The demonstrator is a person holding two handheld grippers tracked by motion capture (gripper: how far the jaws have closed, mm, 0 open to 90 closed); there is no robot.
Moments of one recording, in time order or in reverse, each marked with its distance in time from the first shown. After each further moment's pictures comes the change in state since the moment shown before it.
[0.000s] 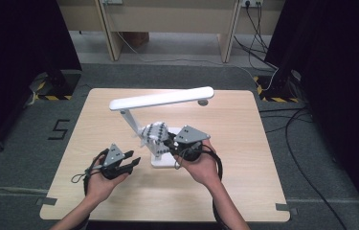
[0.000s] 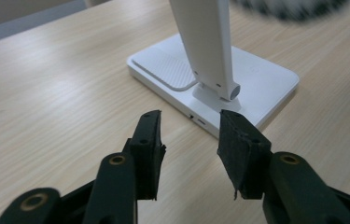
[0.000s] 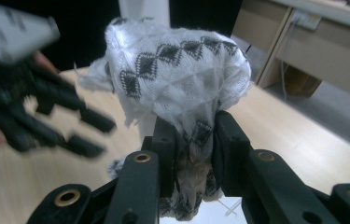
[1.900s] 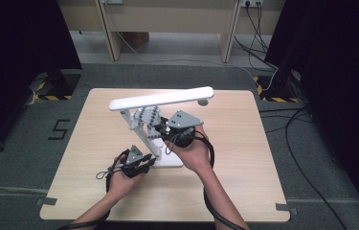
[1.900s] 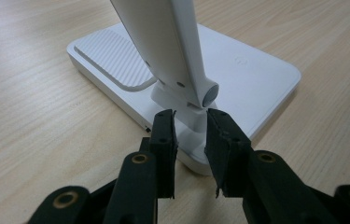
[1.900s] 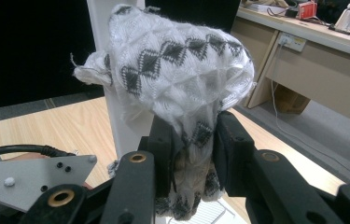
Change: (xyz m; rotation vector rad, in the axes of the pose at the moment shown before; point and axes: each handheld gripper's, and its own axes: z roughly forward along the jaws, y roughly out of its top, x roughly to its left) left arm -0.019 -0.006 0.050 0.021 -0.043 -0.021; right arm -0.004 0.038 0.014 -0.050 -0.021 0.022
